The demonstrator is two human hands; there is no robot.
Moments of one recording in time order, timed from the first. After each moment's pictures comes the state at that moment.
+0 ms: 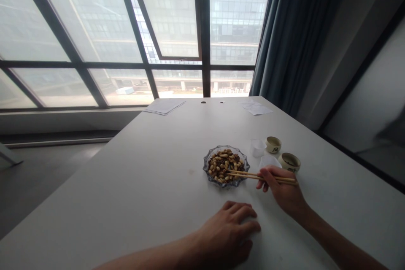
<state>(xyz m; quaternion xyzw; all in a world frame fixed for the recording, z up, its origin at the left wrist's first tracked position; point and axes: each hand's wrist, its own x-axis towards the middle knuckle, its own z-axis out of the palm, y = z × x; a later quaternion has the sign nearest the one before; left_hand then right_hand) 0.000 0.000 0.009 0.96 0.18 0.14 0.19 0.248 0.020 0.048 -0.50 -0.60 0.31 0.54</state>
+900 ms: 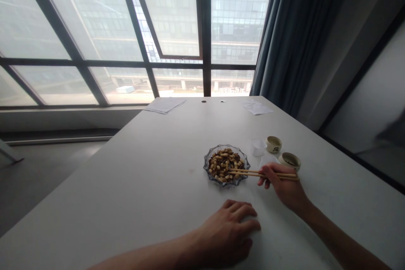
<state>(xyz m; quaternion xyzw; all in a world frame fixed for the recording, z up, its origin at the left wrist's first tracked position) 0.000 0.000 0.008 0.96 0.18 0.15 0.19 0.256 0.027 0.053 -0.49 -0.60 0.32 0.54</state>
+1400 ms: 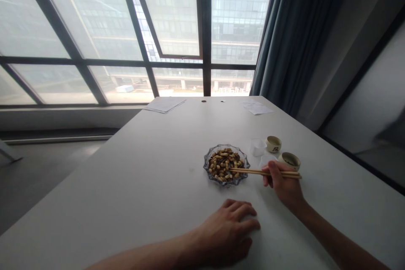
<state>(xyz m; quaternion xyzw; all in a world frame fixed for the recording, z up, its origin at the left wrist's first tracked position) 0.000 0.001 0.010 0.96 0.17 0.14 0.19 0.252 0.032 0.039 -0.50 -0.56 0.25 0.61</state>
